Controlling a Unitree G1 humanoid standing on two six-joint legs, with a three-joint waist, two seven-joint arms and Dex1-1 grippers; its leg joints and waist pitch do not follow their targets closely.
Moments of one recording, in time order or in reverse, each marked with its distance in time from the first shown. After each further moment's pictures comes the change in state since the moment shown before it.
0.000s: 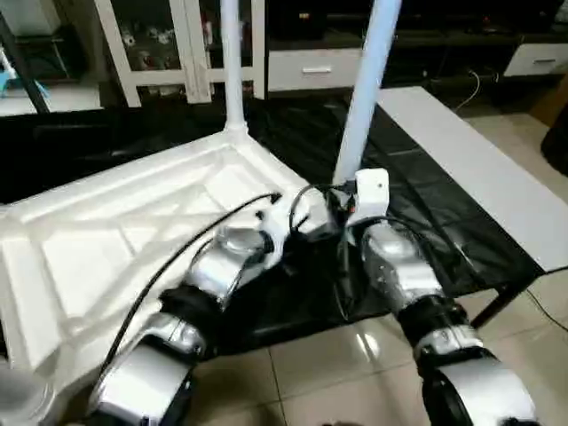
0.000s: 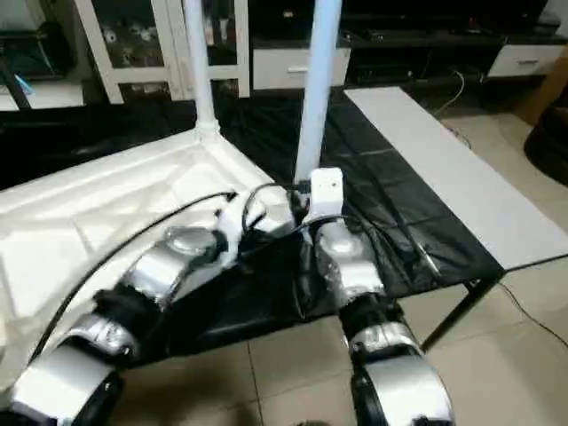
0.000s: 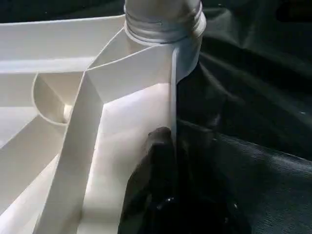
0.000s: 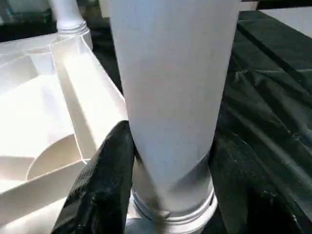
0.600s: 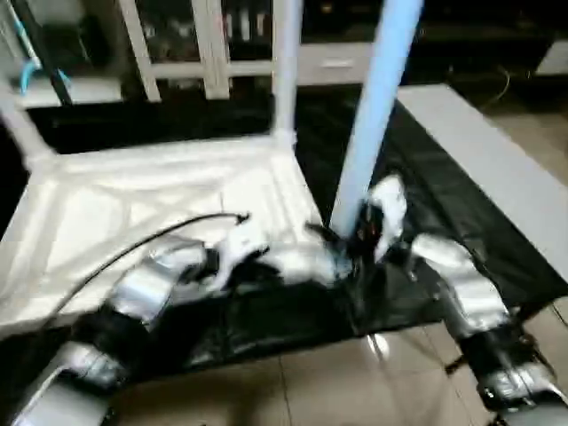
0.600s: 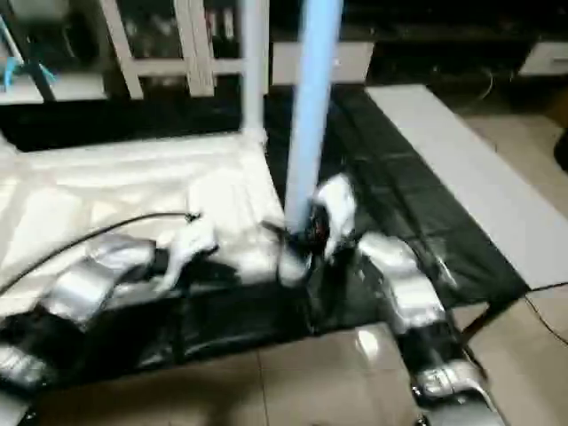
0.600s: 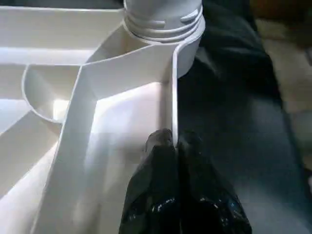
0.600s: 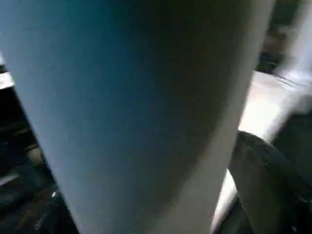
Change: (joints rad) left arm 0.212 0.337 -0.090 -0.378 -0.116 -0.056 -0.612; right arm 0.250 -0.332 0.171 -0.518 0.126 0.115 0.828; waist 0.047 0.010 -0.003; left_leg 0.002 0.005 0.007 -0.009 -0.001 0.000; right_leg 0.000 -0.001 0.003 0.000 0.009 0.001
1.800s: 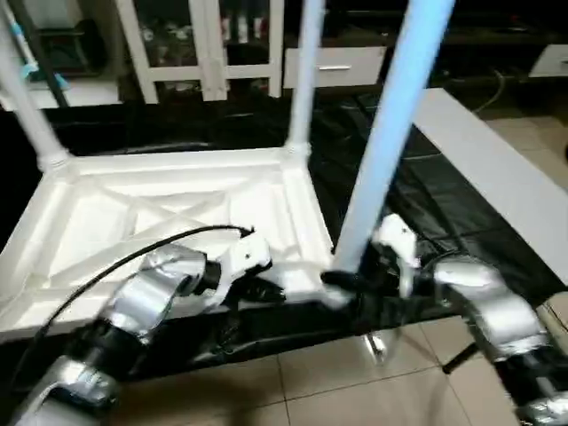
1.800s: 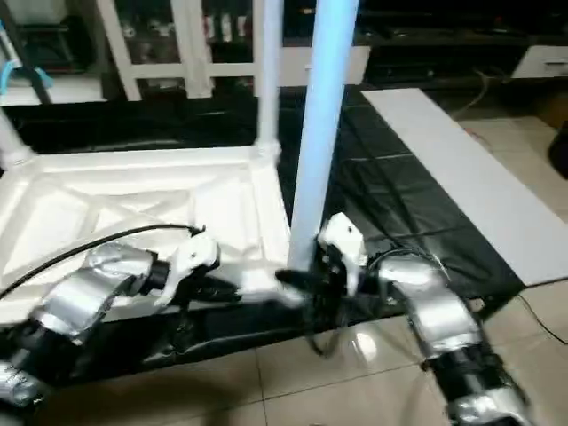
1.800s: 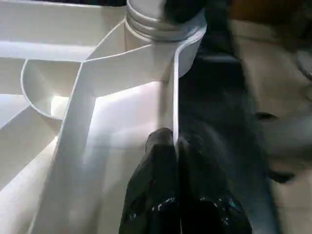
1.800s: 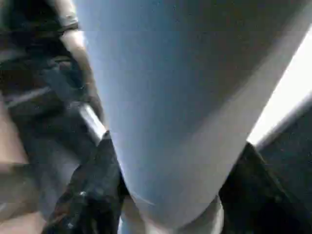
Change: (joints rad) left arm 0.011 -0.059 0.013 -0.018 0.022 0.062 0.087; right arm 0.062 -0.029 0.011 0.000 -0.086 0.091 -0.043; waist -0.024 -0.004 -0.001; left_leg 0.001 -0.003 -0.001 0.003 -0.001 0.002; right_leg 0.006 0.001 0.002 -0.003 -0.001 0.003
